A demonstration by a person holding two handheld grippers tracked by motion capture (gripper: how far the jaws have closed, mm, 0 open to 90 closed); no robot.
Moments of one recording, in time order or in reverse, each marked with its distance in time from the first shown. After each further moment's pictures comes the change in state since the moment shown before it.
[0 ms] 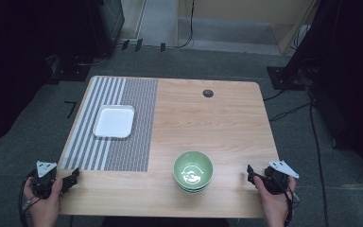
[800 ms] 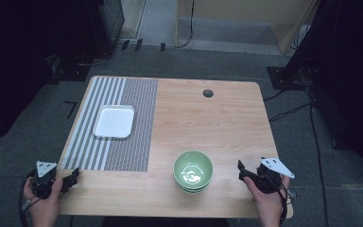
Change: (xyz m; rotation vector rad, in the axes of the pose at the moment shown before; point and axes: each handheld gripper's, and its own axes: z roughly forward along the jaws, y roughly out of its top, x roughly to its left) left arm 0.000 0.000 0.000 0.000 0.008 -0.007; right arm 0.039 0.025 -0.027 -0.095 0.084 -0.044
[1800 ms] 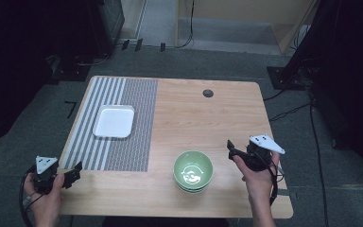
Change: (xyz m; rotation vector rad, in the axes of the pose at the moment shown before) left arm -0.027 0.031 -0.025 -0.066 -0.046 -0.022; right arm 0.031 0.064 0.015 -0.050 0.066 -0.024
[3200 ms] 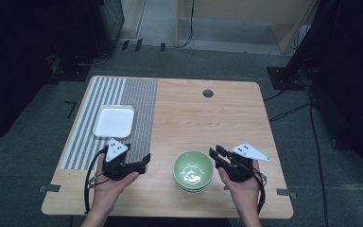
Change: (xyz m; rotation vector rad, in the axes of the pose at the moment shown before) left arm -0.180 0.051 0.001 -0.069 -0.419 0.178; right arm 0.050 -0.012 -0.012 0.007 0.306 0.025
